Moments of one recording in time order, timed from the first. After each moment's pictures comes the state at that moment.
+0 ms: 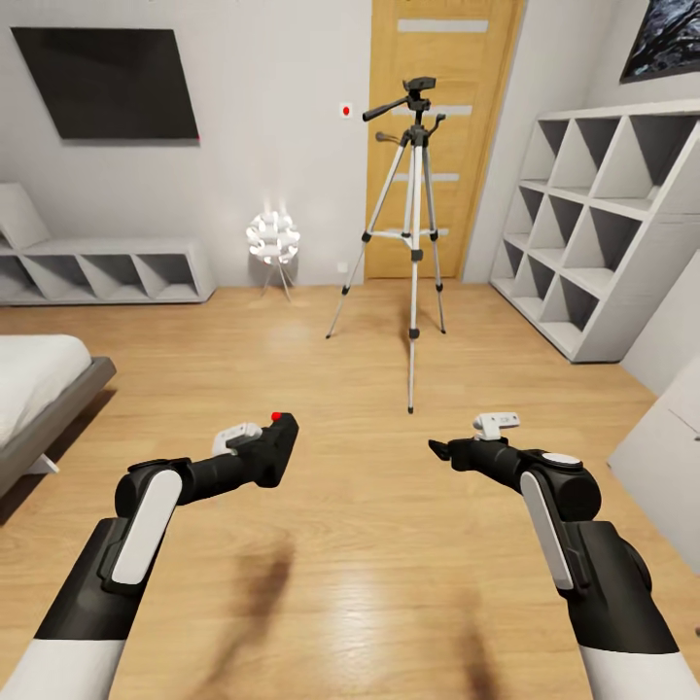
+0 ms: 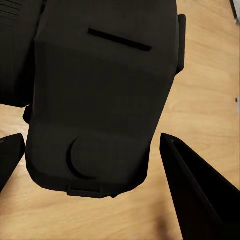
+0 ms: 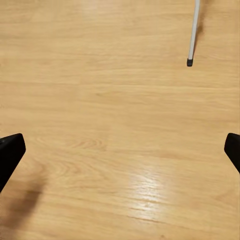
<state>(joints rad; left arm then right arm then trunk) -0.54 0.08 -0.02 -1.49 0.68 1.04 0.07 -0.53 -0.07 0.01 -1.61 -0.10 0.95 0.23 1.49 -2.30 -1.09</state>
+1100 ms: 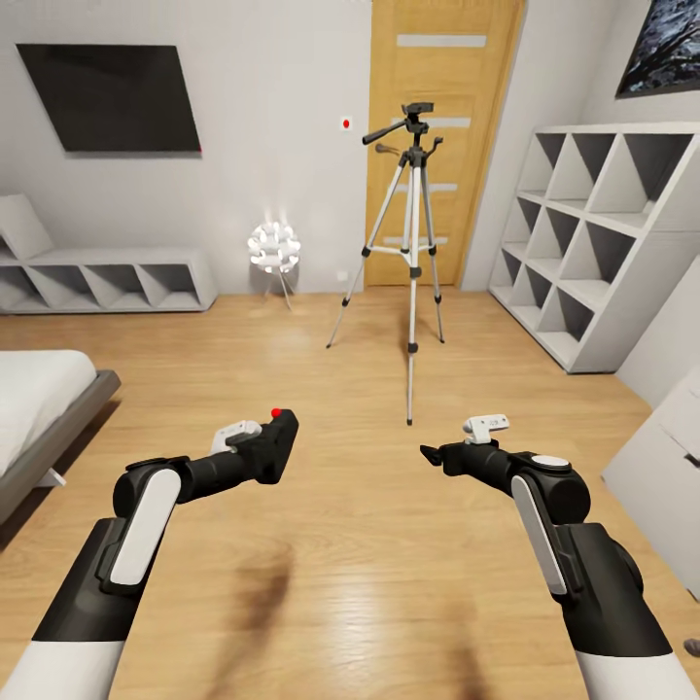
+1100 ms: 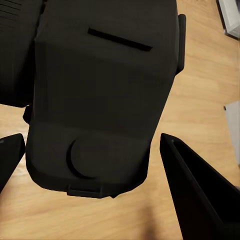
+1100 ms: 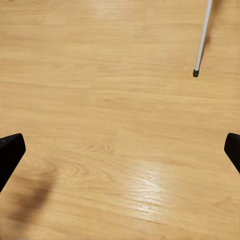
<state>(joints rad) -0.54 0.08 -0.02 -1.51 0.68 1.04 0.07 -0.52 -0.07 0.06 -1.61 -0.10 0.95 0.23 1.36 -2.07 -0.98</state>
